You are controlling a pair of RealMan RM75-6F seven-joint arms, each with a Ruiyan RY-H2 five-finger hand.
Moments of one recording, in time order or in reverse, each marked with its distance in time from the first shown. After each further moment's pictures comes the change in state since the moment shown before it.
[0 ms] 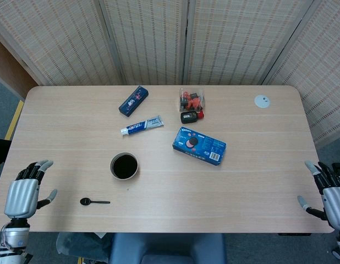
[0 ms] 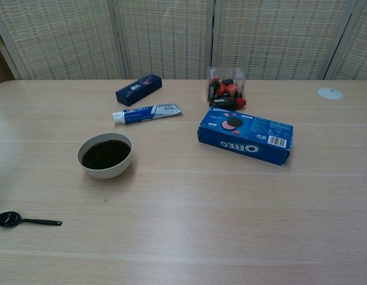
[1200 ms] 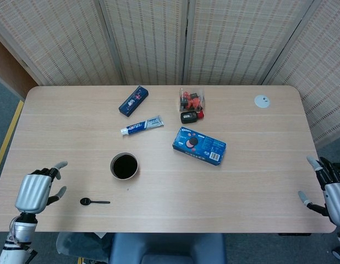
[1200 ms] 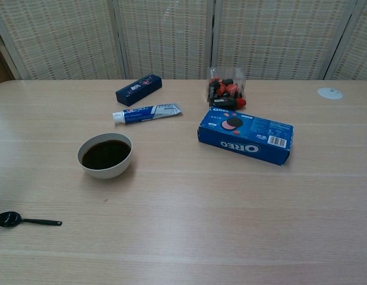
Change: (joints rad) left arm -0.063 -0.002 0.007 0.051 0.096 -0.061 0.015; right arm 0.015 0.006 0.024 -0.005 0.004 0.006 0.001
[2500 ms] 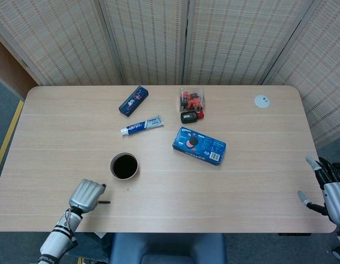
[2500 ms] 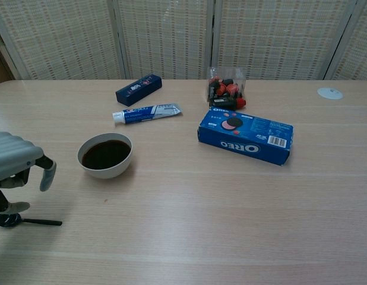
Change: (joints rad) left arm -0.260 -0.159 0.050 -0.091 -0.457 -0.367 0.596; right arm 0.008 -0.010 -0.004 0.031 0.010 -0.020 0.028
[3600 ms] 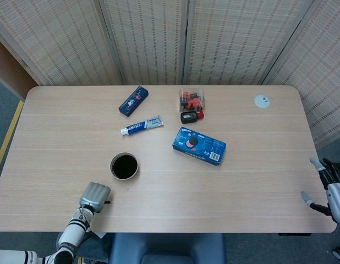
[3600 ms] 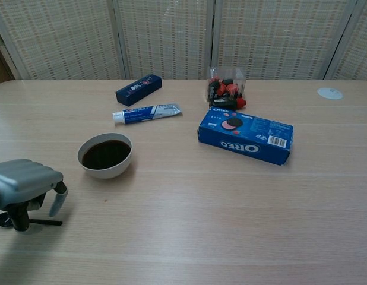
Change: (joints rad) left arm -0.195 -0.135 0.045 0.053 -0.429 0.044 0.100; right arm -0.005 -0.006 0.001 0.033 0.021 -0.009 0.031
